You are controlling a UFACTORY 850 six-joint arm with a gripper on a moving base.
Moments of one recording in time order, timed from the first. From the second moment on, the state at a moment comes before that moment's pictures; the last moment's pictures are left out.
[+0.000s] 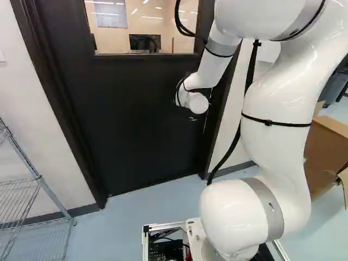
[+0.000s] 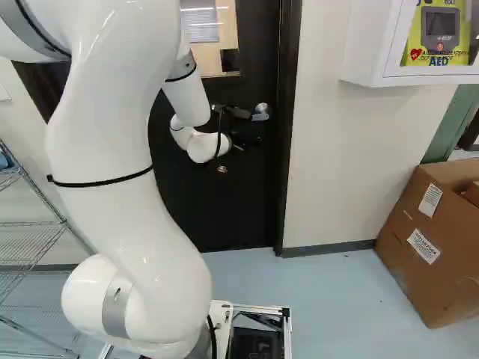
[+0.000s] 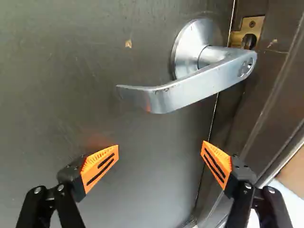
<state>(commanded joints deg) 1.1 -15.9 -42.0 20.9 50.0 0.0</state>
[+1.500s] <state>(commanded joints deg) 6.7 -31.5 -61.6 21.1 50.0 0.0</state>
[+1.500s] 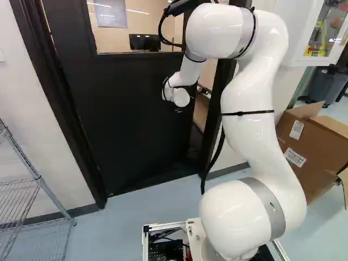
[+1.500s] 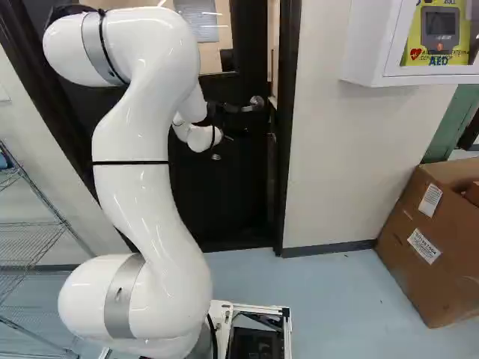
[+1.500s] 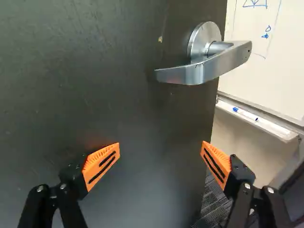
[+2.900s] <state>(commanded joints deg) 10.2 -26.9 -55.6 5.2 46.6 0.0</state>
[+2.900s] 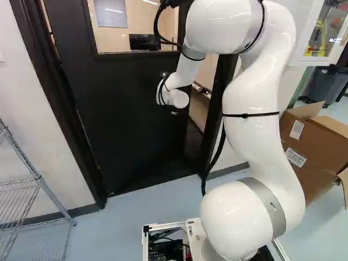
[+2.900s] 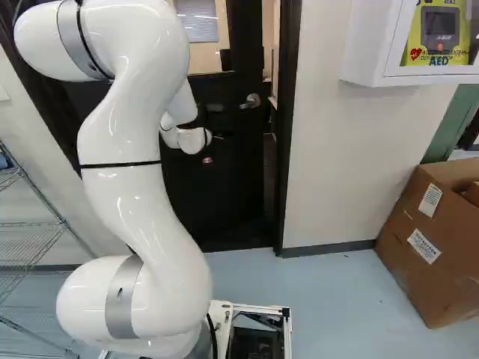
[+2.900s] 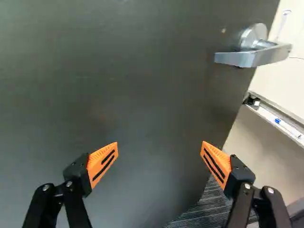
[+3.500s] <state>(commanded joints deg) 13.4 -33.7 -64.6 -1.7 45.1 0.0</state>
